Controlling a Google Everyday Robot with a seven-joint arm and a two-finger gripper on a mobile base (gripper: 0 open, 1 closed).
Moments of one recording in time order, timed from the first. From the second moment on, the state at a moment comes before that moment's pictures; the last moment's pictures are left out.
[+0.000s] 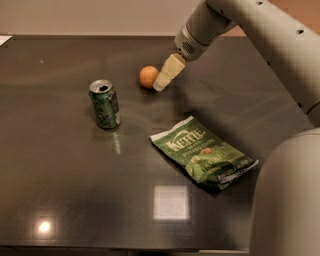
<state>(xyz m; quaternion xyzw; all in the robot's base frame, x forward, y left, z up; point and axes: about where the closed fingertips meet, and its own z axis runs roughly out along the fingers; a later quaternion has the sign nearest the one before) 0.700 -0.037 0.895 -0.53 0.80 0.12 0.26</state>
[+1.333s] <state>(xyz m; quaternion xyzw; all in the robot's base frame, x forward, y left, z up) 0.733 -0.020 0.859 -0.54 0.80 0.13 0.22</state>
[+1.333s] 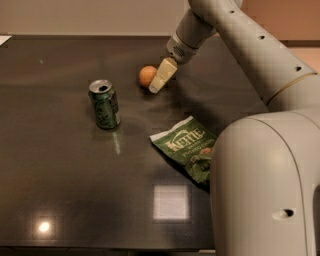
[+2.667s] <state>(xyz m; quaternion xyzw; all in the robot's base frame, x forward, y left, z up) 0.741 0.010 0.852 -0.55 0.79 0.15 0.22</state>
